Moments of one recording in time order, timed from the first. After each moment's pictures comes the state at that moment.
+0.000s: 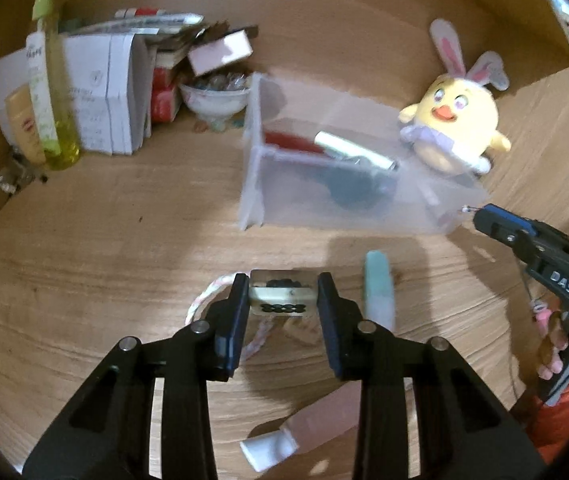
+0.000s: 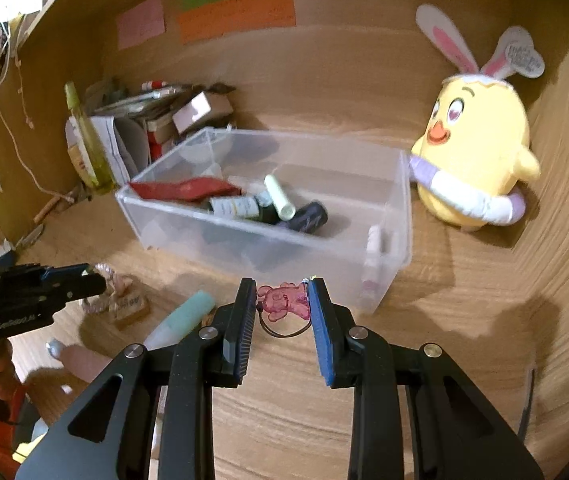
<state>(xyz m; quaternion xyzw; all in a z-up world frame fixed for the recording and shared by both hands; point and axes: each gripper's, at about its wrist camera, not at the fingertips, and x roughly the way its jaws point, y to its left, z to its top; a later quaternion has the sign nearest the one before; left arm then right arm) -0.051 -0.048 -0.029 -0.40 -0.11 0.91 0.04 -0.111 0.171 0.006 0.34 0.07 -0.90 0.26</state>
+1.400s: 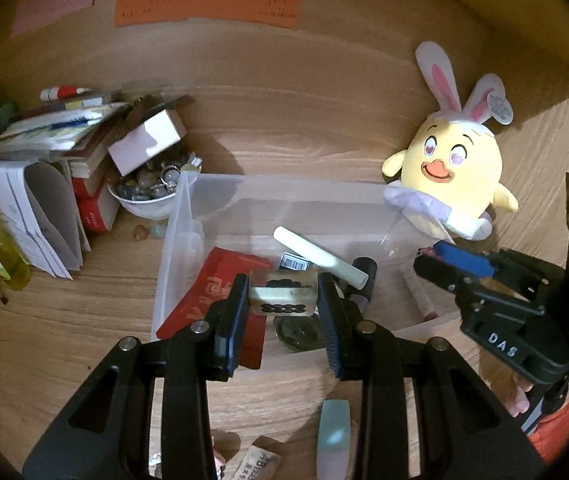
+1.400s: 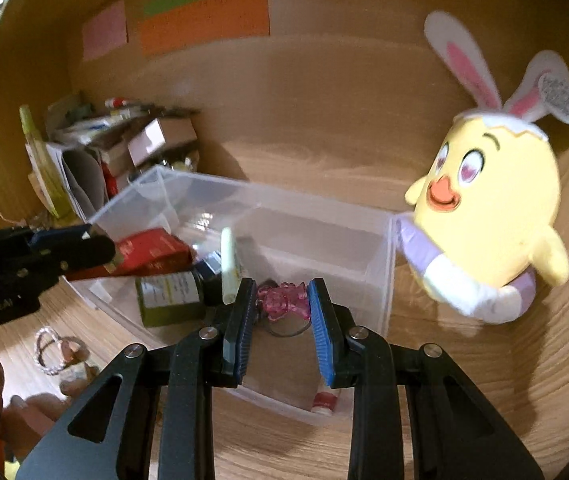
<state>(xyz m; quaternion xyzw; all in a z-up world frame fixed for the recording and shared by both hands) -0.156 -0.011 0.010 -0.37 -0.08 0.93 0.05 -0.195 0.156 0.013 0.34 0.09 -0.90 0.25</state>
